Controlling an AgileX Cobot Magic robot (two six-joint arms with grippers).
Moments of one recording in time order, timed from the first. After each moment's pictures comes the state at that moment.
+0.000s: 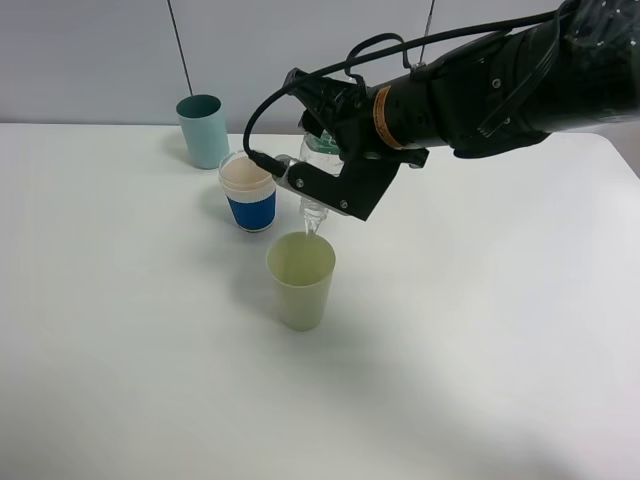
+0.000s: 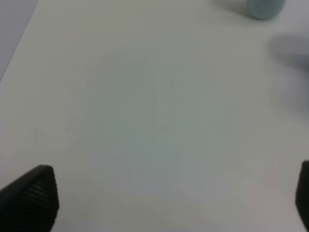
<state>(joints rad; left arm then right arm) 0.01 0.00 -0.50 0.07 1.06 -0.03 0.71 1.72 -1.03 -1.61 0.13 -0.73</state>
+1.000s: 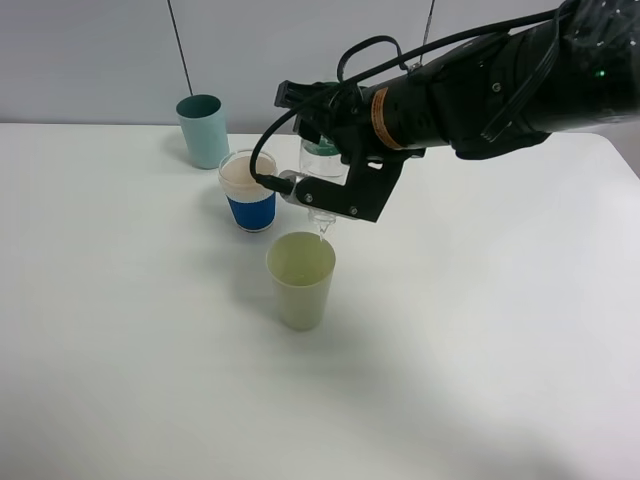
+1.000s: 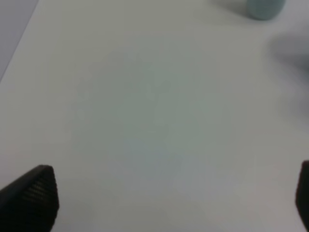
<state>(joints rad) 0.01 0.00 -0.50 0.07 1.06 -0.03 0.71 1.72 -1.03 -1.68 0.11 -0.80</state>
